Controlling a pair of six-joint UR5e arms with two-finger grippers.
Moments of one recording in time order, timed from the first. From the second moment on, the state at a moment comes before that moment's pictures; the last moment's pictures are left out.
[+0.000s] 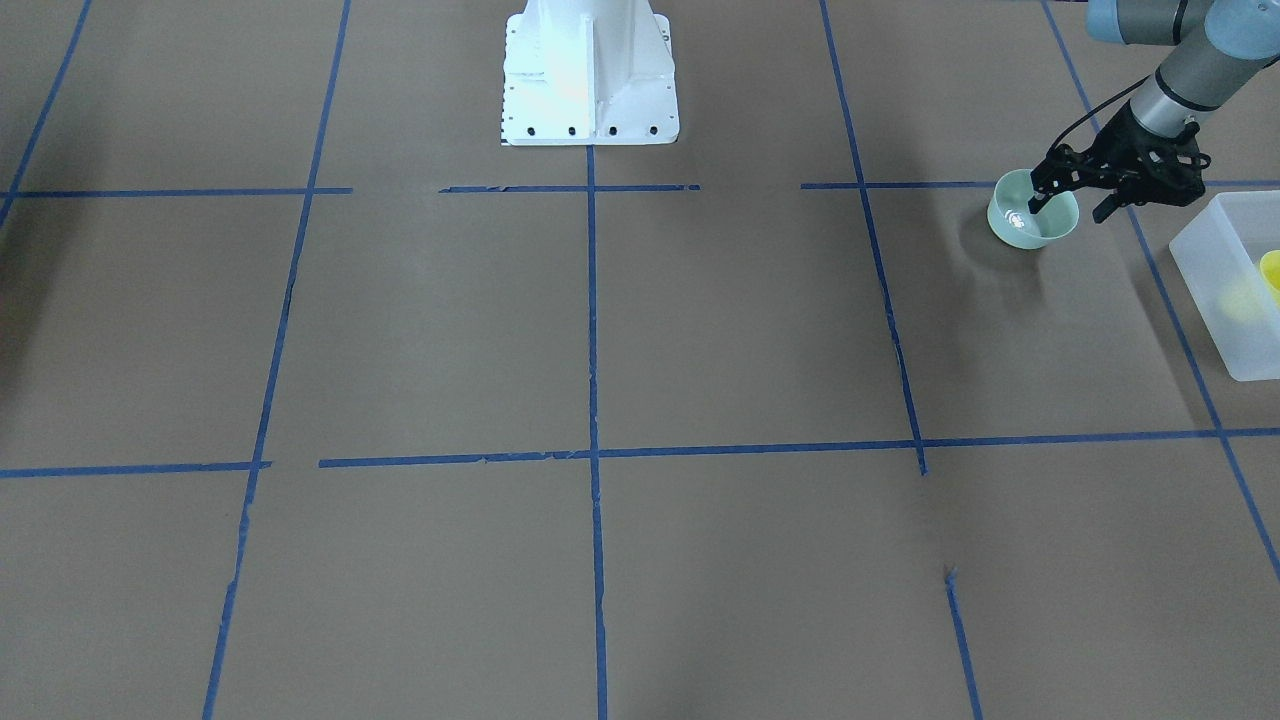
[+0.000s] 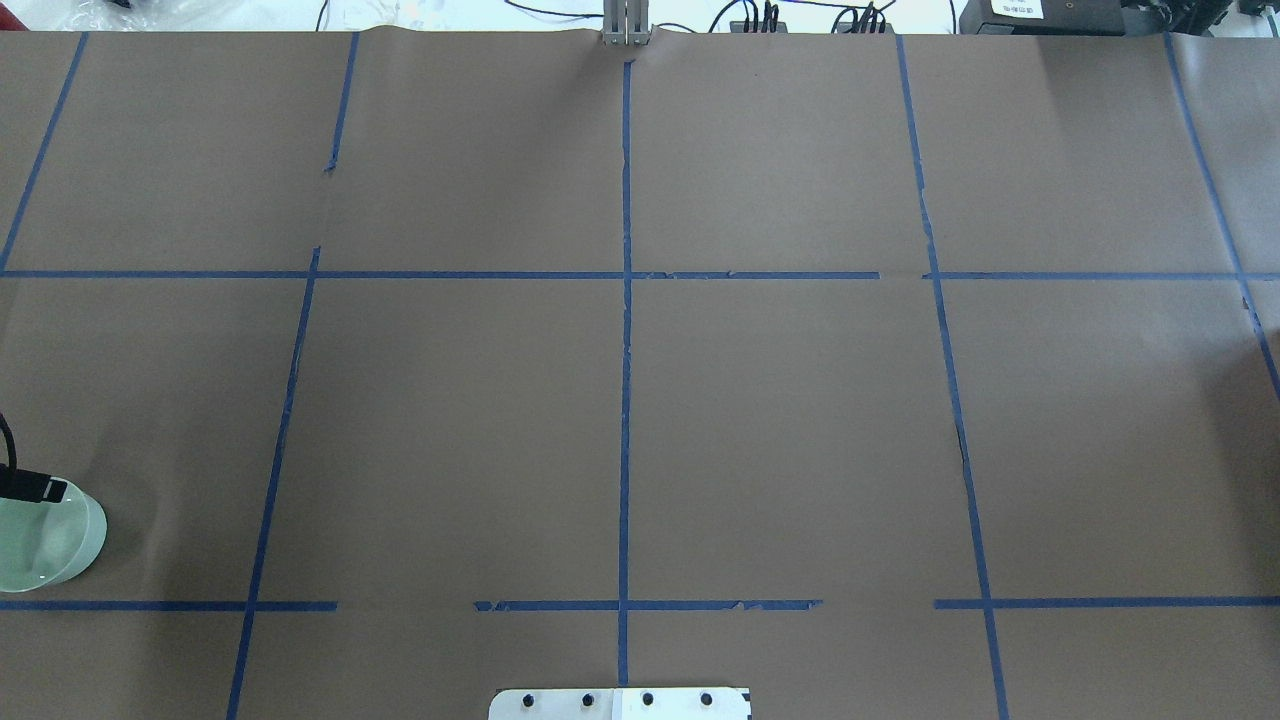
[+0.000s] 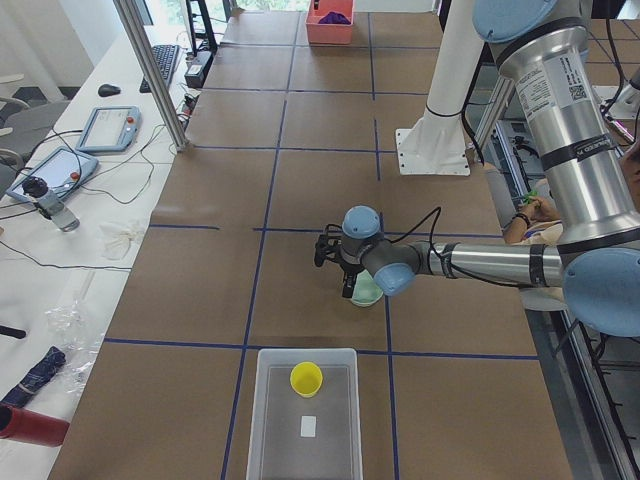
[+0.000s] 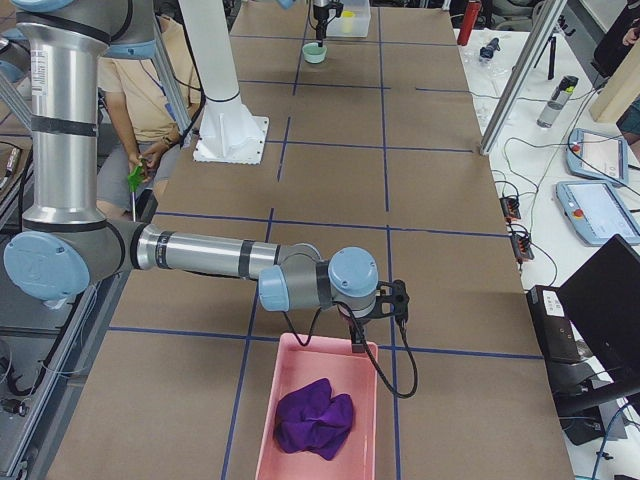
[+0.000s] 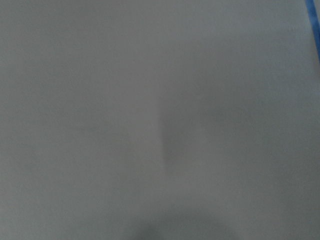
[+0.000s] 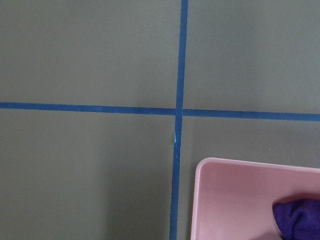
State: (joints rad) left arm -0.83 -1.15 -1.84 -2.41 -2.11 -0.83; right arm 1.58 -1.65 1.59 -1.33 2.44 0.09
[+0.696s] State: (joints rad) left arm -0.77 -1.14 -1.78 -2.45 -2.10 -0.83; right arm 1.58 -1.65 1.59 -1.33 2.45 0.09
